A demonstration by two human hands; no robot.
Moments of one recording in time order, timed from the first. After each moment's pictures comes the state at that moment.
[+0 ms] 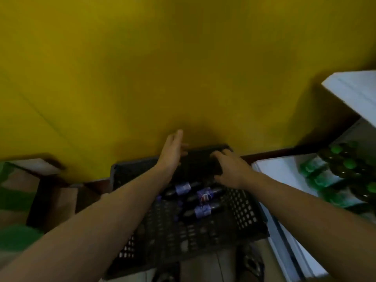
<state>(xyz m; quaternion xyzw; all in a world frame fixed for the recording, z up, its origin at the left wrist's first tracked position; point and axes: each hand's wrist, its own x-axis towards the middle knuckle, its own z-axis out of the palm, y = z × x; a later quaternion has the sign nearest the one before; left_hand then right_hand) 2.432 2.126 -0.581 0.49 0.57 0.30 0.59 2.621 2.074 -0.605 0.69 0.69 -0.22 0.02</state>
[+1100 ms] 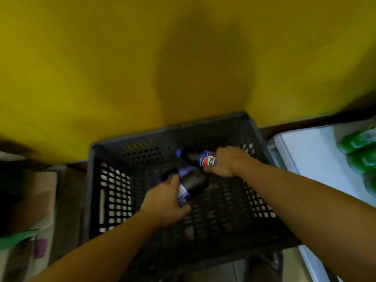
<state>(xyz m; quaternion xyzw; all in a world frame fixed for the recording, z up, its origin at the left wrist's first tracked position) 2.387 2.087 -0.792 0.79 0.55 -0.10 0.26 2.614 2.146 -0.779 0.70 0.63 -0.30 0.17</state>
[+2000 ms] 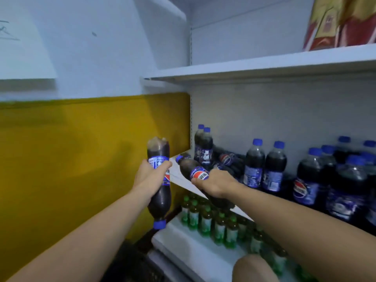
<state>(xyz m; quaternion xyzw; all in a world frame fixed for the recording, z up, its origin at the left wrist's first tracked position) 2.587 1.912 -0.319 0.71 0.35 0.33 0.51 2.709 1.755 -0.315 0.93 0.28 -0.09 -0.23</state>
